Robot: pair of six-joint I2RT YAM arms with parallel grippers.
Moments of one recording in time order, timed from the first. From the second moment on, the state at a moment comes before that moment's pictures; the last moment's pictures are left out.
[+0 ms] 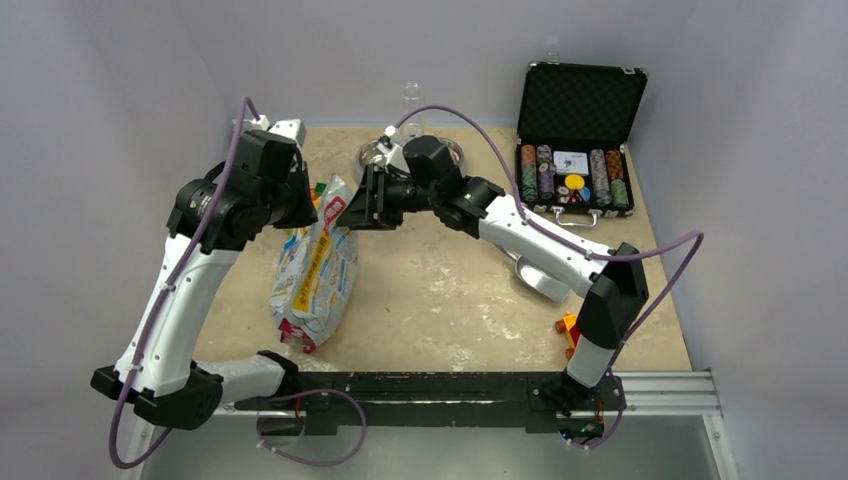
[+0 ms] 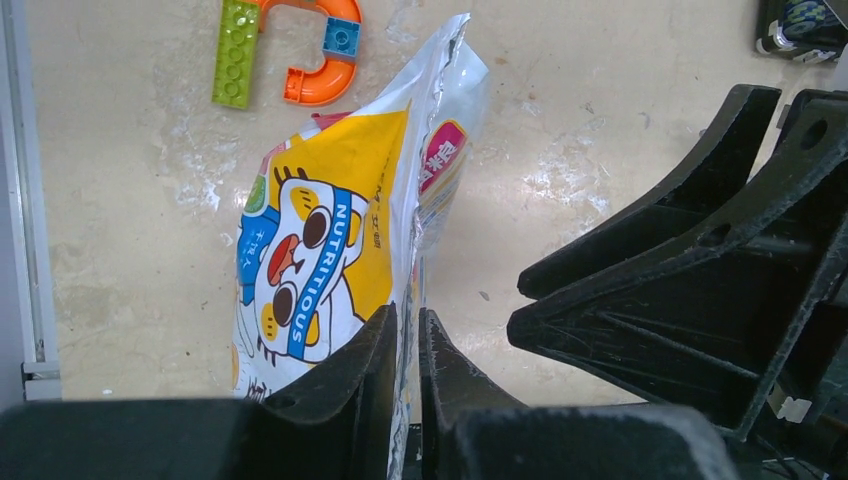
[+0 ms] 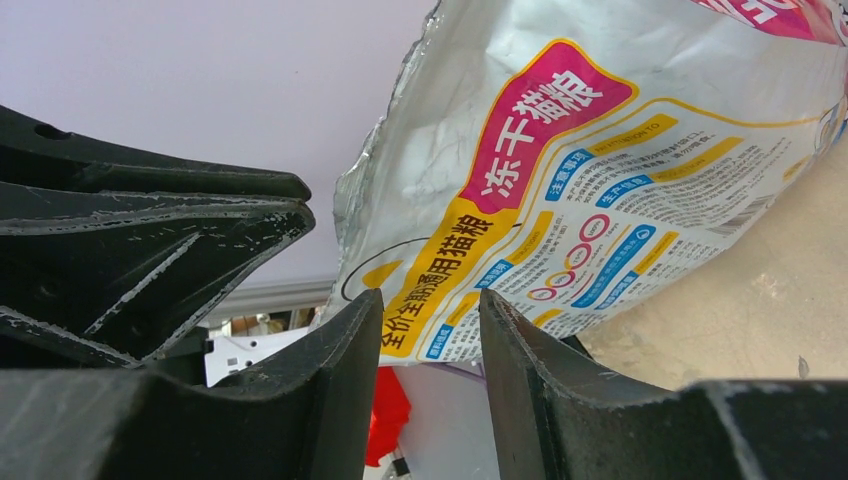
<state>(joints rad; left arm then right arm) -0.44 1.22 1.73 -1.31 -0.20 -0.41 0.86 1.75 1.63 -0.28 -0.46 0.98</state>
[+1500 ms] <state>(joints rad) -0.41 1.04 1.44 -1.12 -0.05 -0.47 0.85 1.77 1.65 -0.38 -0.45 0.89</state>
